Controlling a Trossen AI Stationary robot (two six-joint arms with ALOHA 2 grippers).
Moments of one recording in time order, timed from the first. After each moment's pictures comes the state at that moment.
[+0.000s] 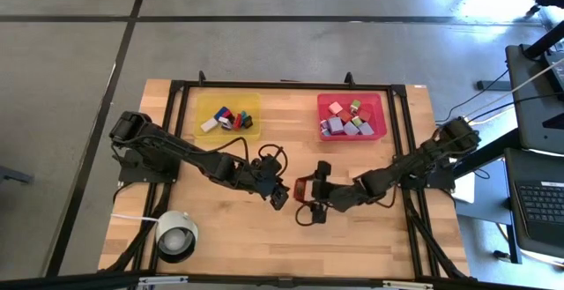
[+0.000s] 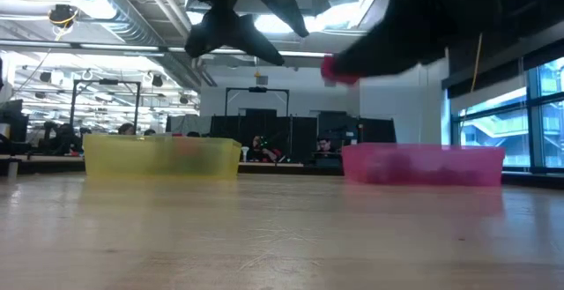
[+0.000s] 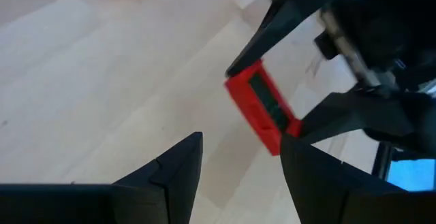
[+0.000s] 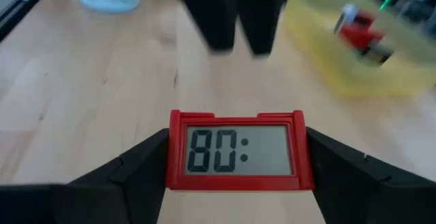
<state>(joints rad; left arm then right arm) -0.30 1.66 1.20 -0.33 -0.34 -0.99 0.48 1.64 0.76 0.31 0.57 0.20</state>
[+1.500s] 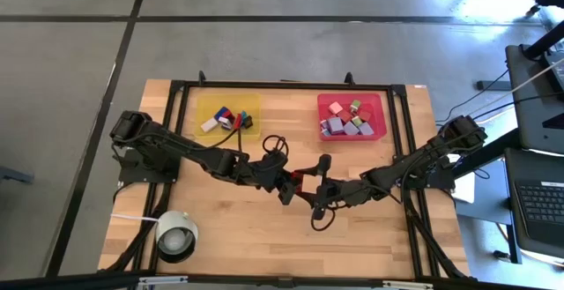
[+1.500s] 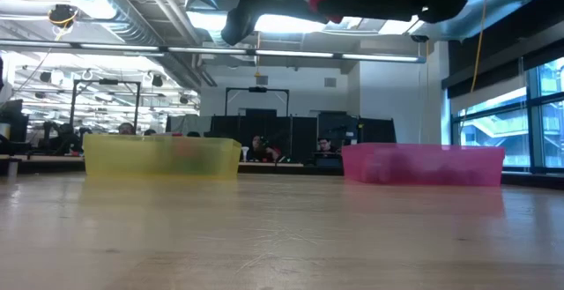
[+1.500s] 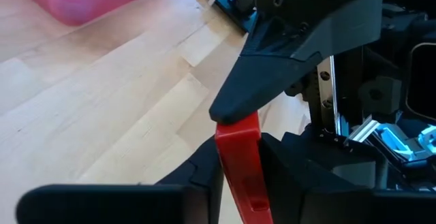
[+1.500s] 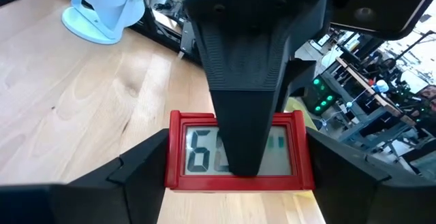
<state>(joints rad) -0.26 1.66 1.20 -0.08 -0.34 -0.90 0.49 1.56 0.76 0.52 0.67 -0.37</state>
